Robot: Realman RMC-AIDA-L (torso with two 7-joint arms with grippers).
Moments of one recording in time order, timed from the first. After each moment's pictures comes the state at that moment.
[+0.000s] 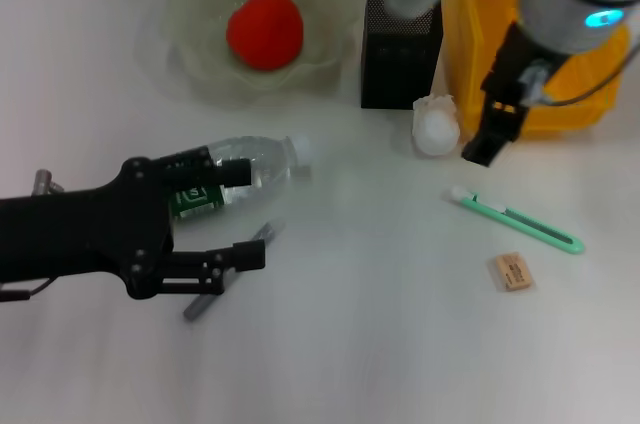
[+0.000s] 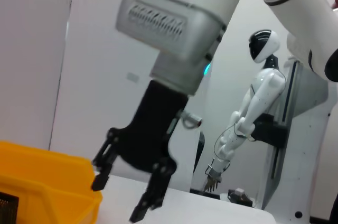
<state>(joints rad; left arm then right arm) -0.32 -2.04 0.95 0.79 1.66 1.86 -1.30 0.95 2.09 -1.57 -1.43 -2.81 -1.83 2.55</state>
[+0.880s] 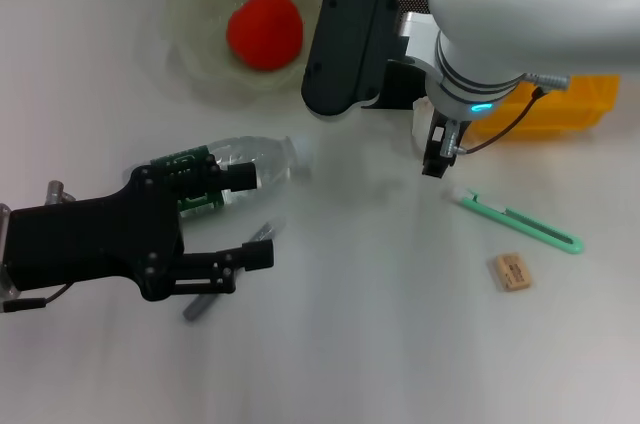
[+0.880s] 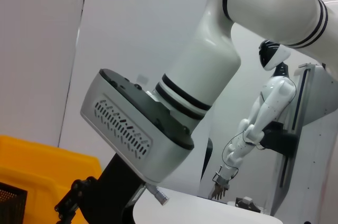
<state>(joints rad) -0.33 -2.05 0.95 0.70 1.66 1.83 -1.24 0.98 2.09 -2.00 -1.10 -2.87 -1.38 2.79</state>
